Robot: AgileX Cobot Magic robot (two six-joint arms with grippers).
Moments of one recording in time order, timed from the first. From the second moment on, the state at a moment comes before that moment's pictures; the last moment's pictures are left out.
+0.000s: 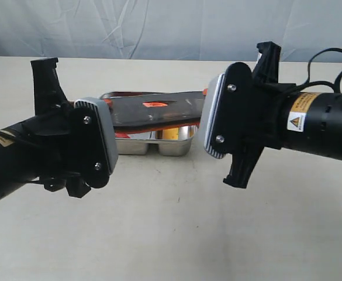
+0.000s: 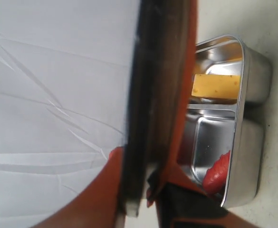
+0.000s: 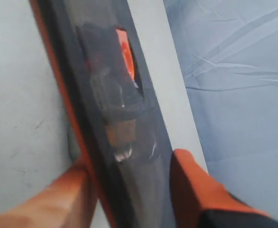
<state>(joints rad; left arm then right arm) -0.91 1.21 -0.47 -0.92 -0.49 1.92 0.83 1.23 -0.66 -0.01 0.04 -0.89</state>
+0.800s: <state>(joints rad) -0.91 1.21 -0.47 -1.28 -0.59 1.72 0.93 1.49 -0.92 -0.04 0.14 -0.91</state>
